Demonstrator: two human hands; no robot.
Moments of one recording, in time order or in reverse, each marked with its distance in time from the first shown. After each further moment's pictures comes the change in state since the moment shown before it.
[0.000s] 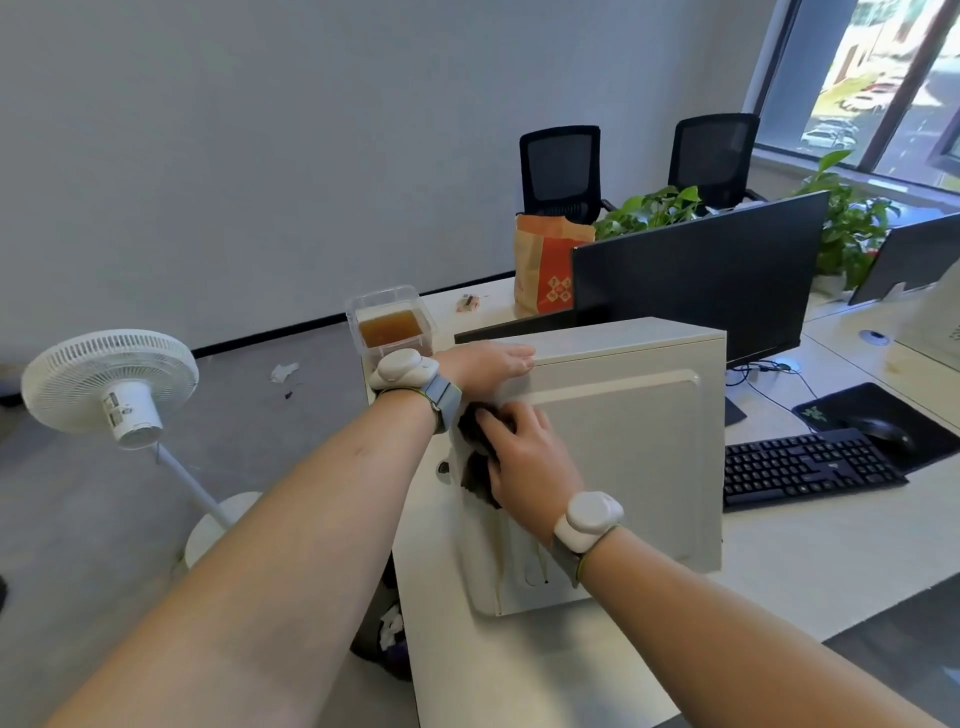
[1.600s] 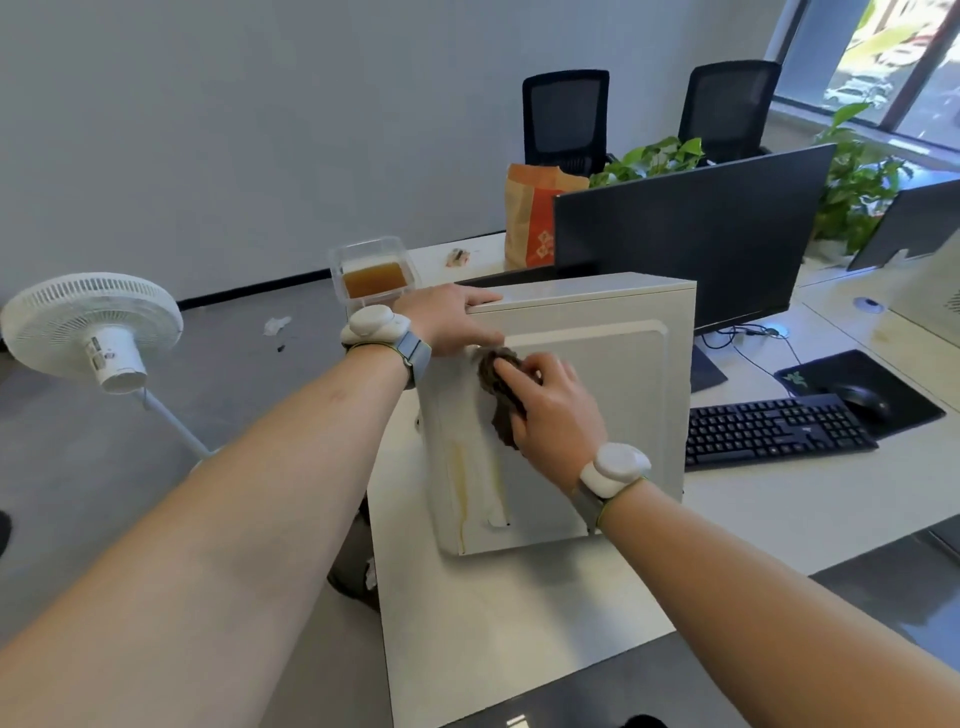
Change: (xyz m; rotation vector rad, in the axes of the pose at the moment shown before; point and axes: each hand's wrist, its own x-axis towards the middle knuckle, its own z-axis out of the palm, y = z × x) left_hand -0.002 0.001 0.009 0.185 0.173 -0.045; right_hand -0.026 0.059 -0.021 -0.003 0.222 -0.051
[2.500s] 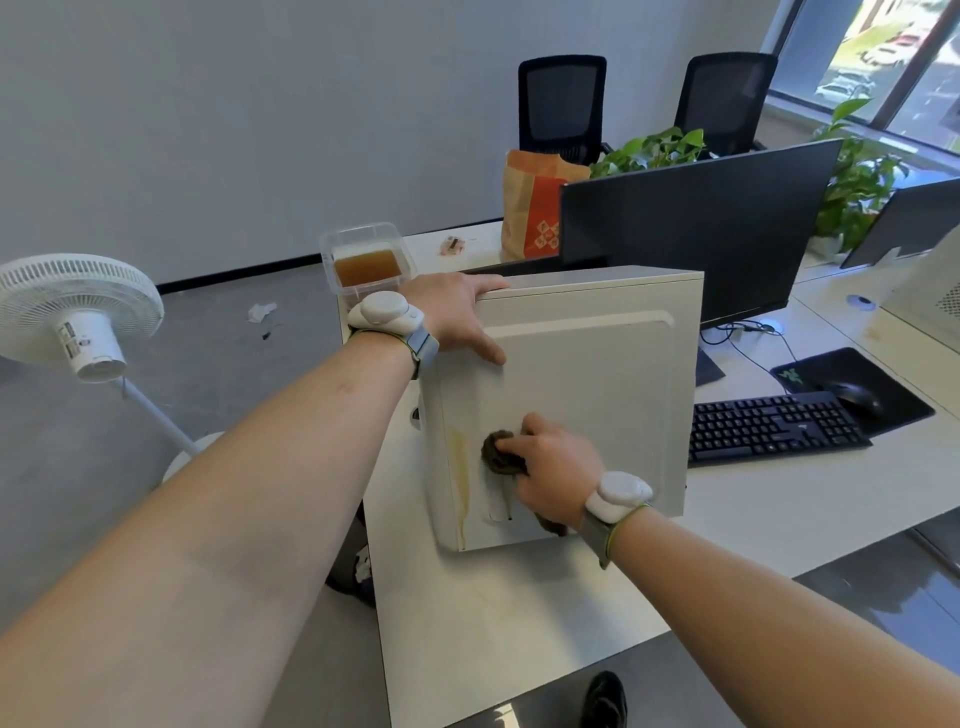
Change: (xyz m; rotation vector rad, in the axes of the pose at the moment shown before) left_hand 0.004 -0.002 -0.003 0.137 0.001 0.080; right_hand -0.034 0.004 0.023 -0.051 -0.475 0.044
